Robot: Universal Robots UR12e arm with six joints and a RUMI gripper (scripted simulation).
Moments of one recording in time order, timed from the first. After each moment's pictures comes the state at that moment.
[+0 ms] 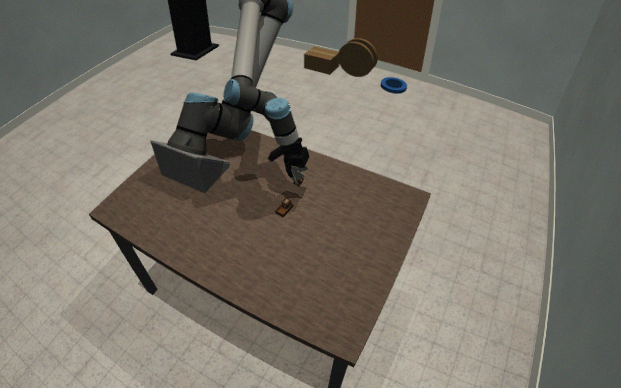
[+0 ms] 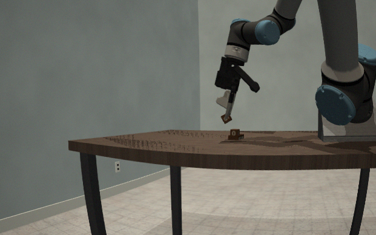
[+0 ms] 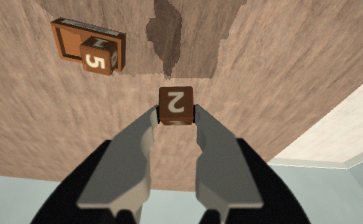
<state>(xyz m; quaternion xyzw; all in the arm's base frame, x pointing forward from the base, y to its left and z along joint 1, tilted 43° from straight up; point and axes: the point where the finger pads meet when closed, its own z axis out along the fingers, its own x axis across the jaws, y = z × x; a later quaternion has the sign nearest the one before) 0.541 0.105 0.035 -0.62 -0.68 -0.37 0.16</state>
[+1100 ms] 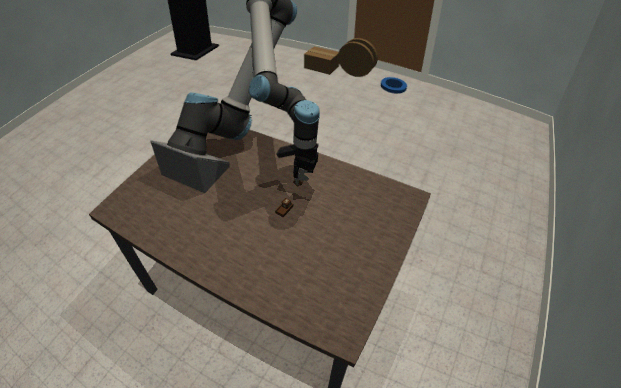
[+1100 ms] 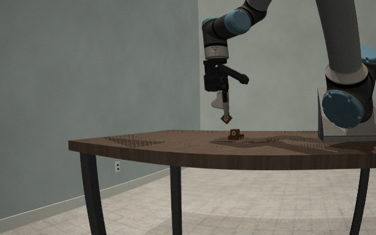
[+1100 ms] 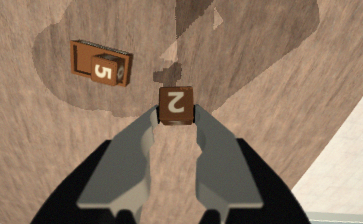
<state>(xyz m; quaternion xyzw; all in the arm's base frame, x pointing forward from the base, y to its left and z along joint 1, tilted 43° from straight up) 0.544 0.105 0.034 -0.58 -0.73 -0.26 0.26</state>
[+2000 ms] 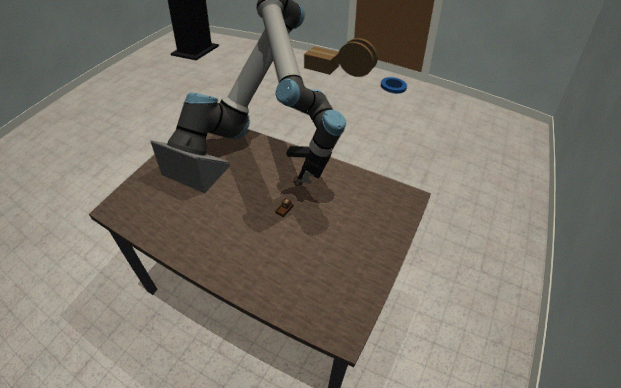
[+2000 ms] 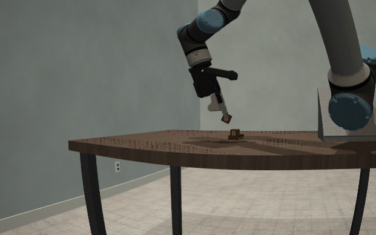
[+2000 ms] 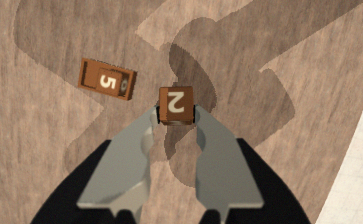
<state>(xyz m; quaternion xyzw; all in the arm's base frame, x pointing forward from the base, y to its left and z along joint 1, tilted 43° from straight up) 0.547 0.106 0.034 -0.54 -0.76 -0.15 0.34</state>
